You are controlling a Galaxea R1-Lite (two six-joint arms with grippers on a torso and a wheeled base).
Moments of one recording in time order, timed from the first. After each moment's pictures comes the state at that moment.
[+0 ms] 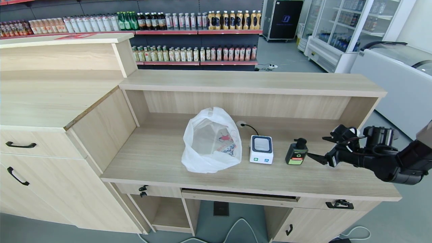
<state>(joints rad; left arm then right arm) 0.00 0.00 0.00 0.00 0.01 0.01 -0.22 2.29 -1.04 -0.87 0.65 -0.65</state>
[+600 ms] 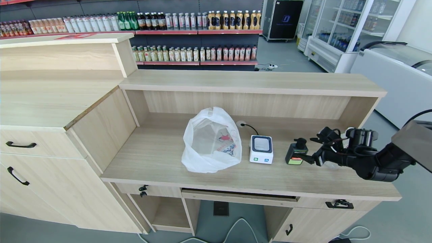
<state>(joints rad) 0.00 0.00 0.00 0.00 0.01 0.01 -0.16 2.43 -1.19 -0.86 0.65 -0.62</state>
